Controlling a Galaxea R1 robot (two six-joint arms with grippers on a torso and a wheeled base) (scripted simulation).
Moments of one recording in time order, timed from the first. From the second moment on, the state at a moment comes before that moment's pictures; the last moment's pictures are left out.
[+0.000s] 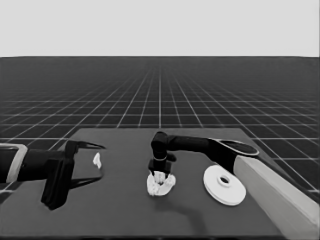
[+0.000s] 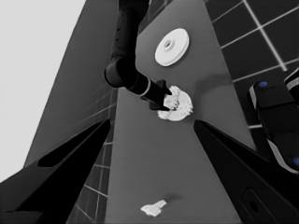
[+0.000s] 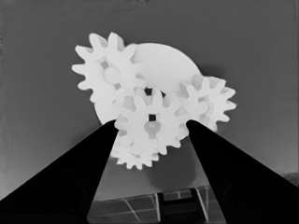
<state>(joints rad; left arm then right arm) -0.34 1.75 -0.42 0.31 0.68 0.35 -0.10 3.08 -1.75 -0.28 -1.51 1.58</state>
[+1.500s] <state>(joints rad) -0.34 1.75 -0.42 0.31 0.68 0.35 -0.11 3.08 -1.75 -0.28 -1.51 1.89</state>
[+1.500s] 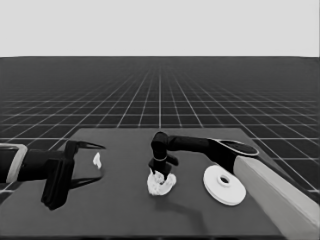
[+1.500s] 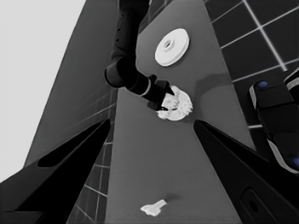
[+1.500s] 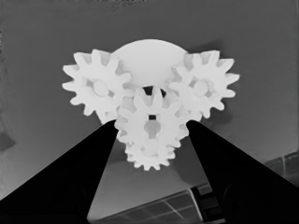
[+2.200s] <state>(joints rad) -0.34 1.75 -0.42 0.31 0.68 0.35 -0.11 3.08 -1.75 -0.28 -1.51 2.04</state>
